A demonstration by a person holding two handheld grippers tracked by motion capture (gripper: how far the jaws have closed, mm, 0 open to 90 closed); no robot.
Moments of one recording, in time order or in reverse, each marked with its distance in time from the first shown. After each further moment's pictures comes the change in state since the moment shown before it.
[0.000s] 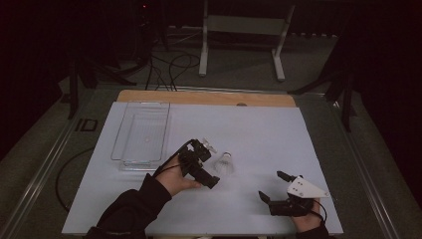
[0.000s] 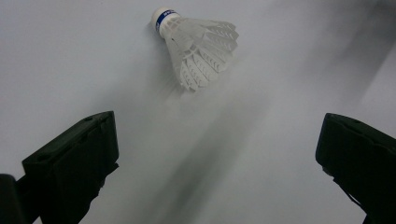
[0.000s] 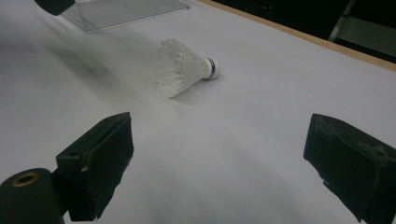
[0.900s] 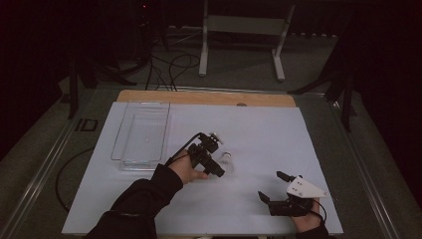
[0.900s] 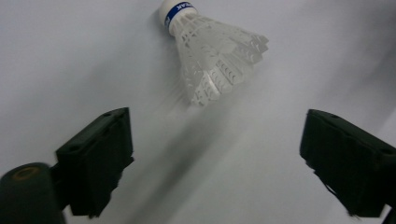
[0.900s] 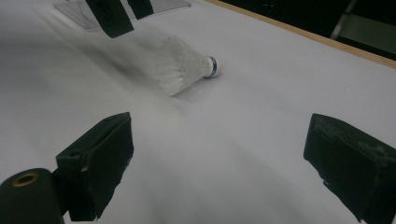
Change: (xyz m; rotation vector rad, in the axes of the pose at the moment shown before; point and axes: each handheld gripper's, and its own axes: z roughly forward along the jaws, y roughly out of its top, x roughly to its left) left arm 0.019 0.028 0.032 0.111 -0.039 -0.115; right arm 0.000 0.000 0.001 0.010 0.003 0.003
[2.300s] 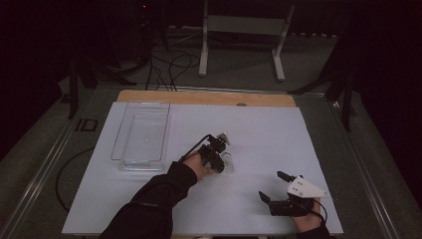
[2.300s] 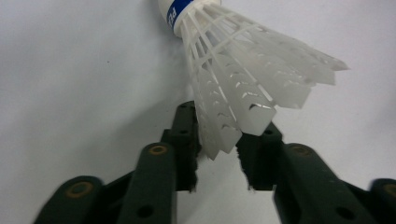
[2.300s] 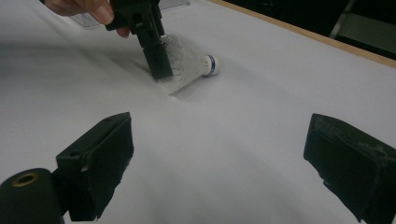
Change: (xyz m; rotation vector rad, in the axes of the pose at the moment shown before) left arm 0.010 0.022 0.055 0.123 -0.029 -0.051; right arm -0.001 0.000 -0.001 0.005 -0.001 -0.004
